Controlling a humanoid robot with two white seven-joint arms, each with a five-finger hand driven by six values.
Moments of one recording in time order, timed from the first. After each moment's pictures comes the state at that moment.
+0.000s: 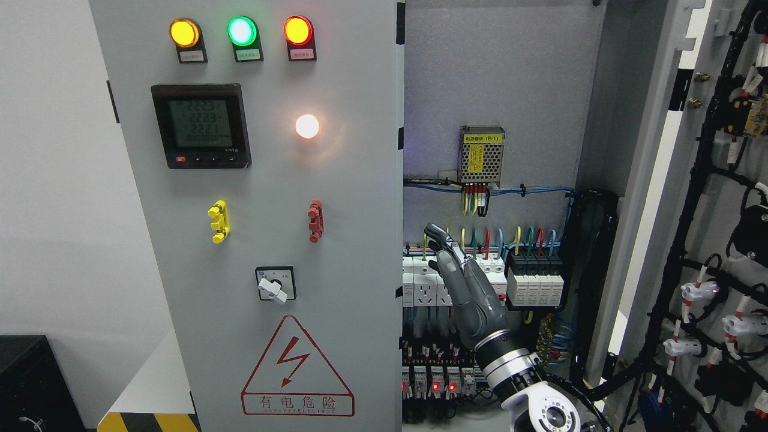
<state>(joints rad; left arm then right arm) 0.05 -0.09 -0.13 0.00 0.12 -0.04 -0.17 -0.61 0.00 0.29 -1.53 -0.22 0.07 0.05</state>
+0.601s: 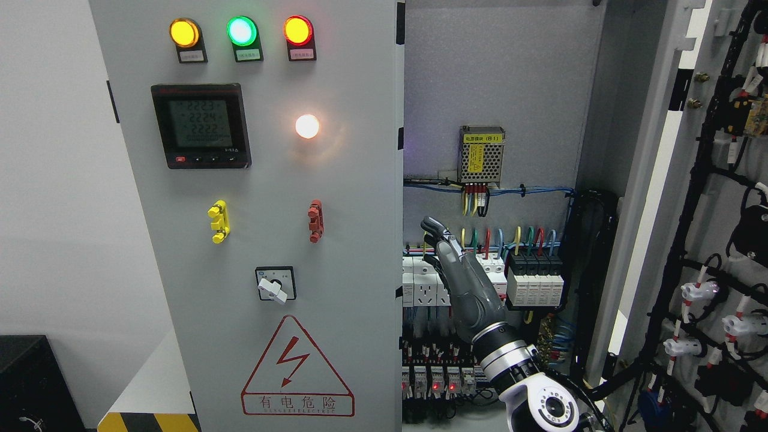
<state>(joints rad) 0.05 -0.10 -0.13 0.00 0.12 -0.04 -0.17 -0.64 0.00 0.29 -1.52 -0.27 0.08 0.08</state>
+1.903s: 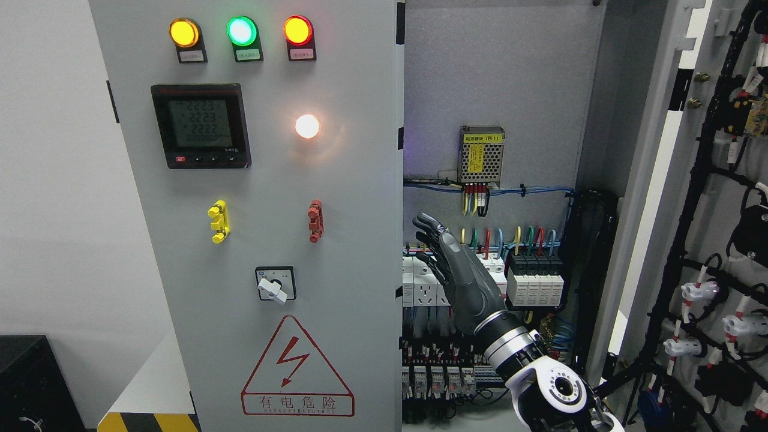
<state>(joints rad) 0.05 -0.10 -0.13 0.00 0.12 -0.04 -0.17 -0.70 -0.04 0.29 -1.44 -0.40 0.08 0.18</state>
